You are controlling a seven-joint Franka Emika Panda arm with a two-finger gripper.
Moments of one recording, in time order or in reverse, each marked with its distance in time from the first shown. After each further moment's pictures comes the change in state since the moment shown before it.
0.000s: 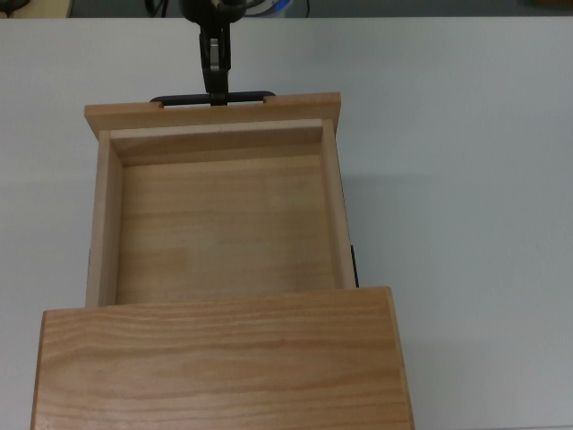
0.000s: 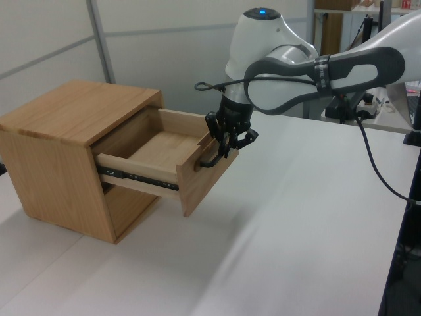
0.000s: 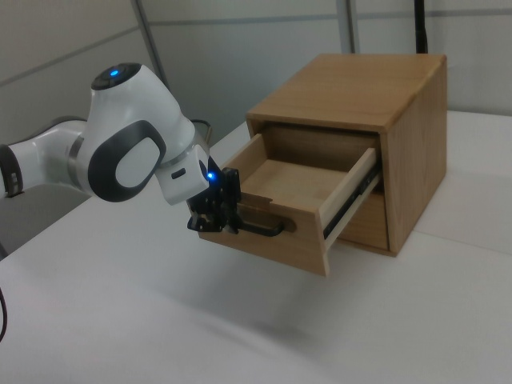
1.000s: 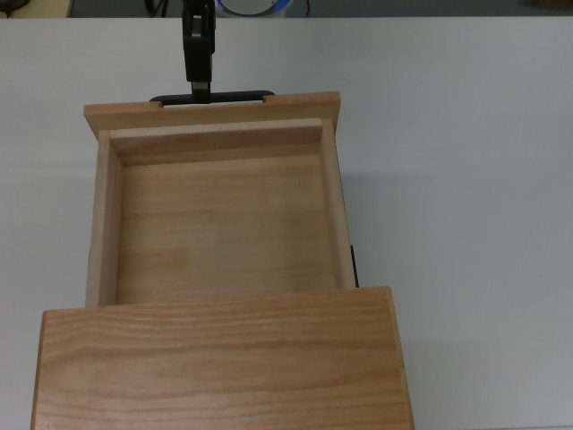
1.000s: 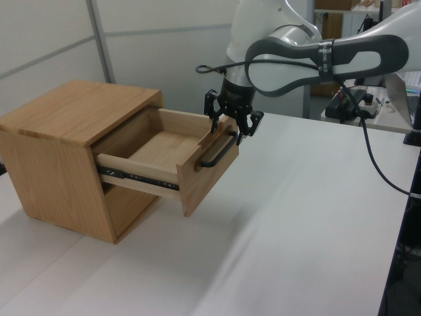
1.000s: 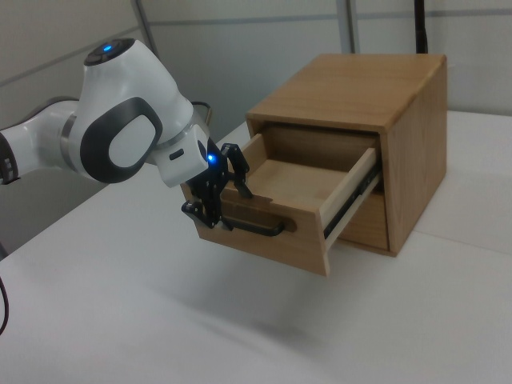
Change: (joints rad) arm -0.019 0.000 0.000 0.075 -0.031 -0.064 -0.010
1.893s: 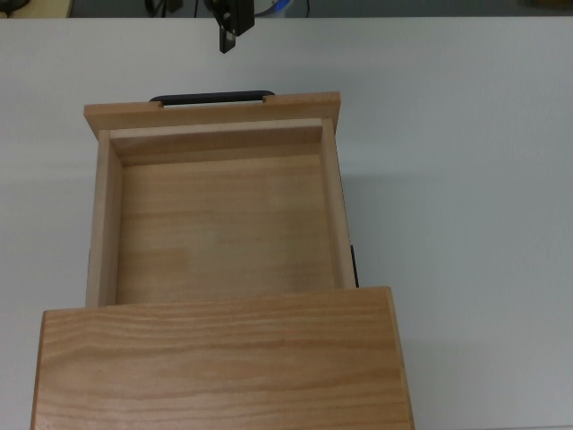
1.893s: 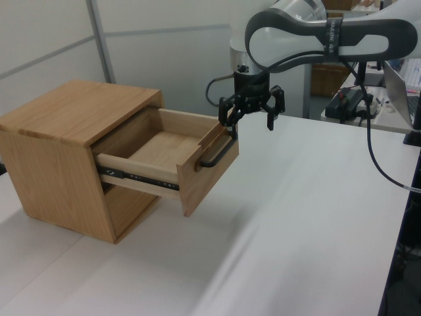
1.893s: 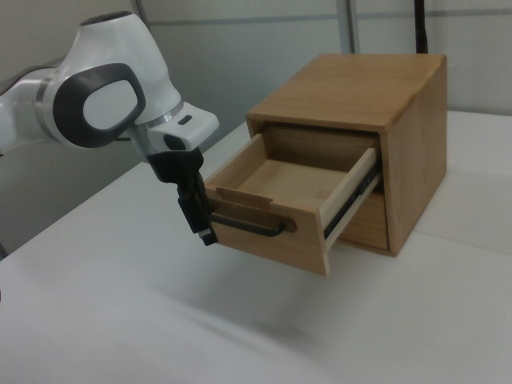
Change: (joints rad) arm 0.002 -0.002 0.009 0.128 -0.034 -0.384 -0.824
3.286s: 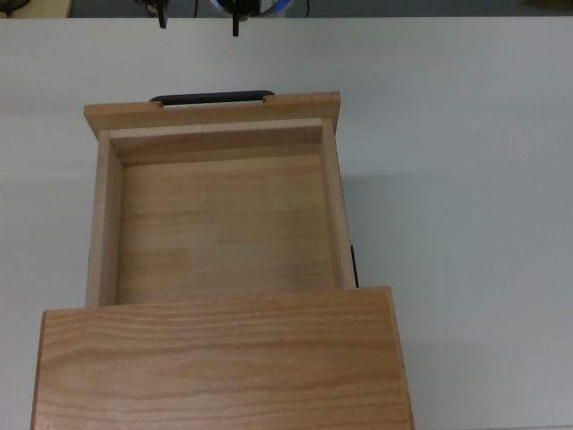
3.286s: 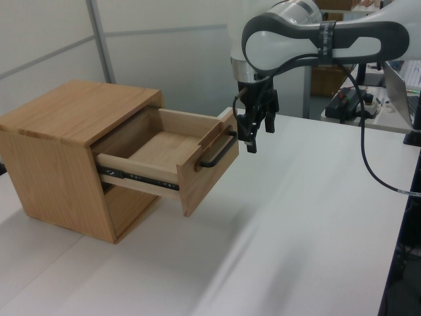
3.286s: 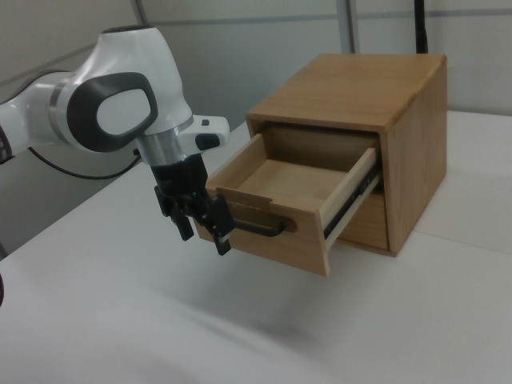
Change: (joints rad) arm -0.006 0.028 -0.008 0.004 0.010 -0.089 -0.666
